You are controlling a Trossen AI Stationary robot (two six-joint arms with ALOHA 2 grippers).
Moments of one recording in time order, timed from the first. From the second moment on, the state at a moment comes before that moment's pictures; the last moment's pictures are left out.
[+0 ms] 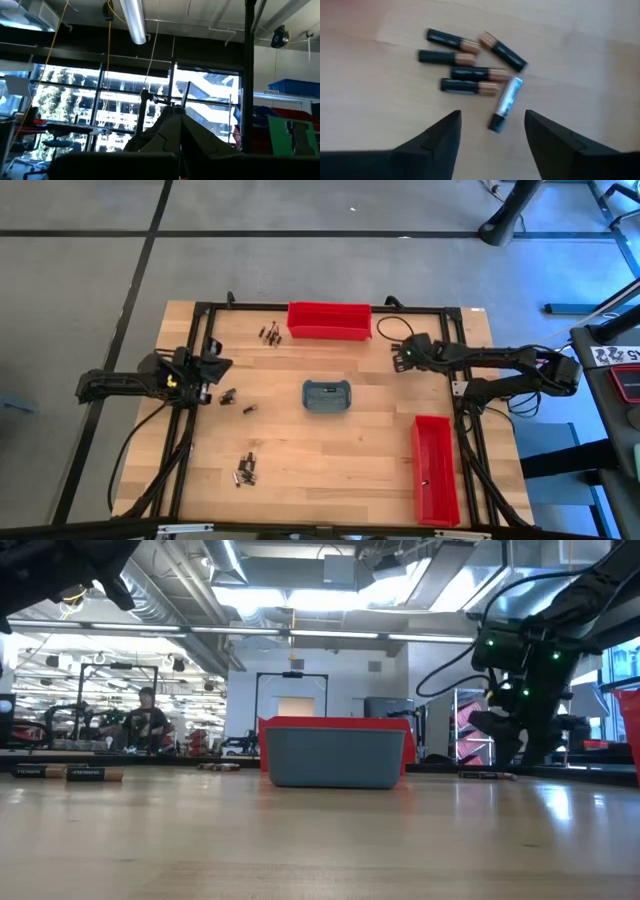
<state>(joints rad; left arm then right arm) 0.02 0.04 0.01 0.57 -0.07 -0.09 -0.52 1.22 0.44 -0.40 0.37 0.77</state>
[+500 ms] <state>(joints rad) 0.02 0.04 0.01 0.52 -0.07 -0.08 -0.52 1.21 0.32 -0.30 0.41 0.80</state>
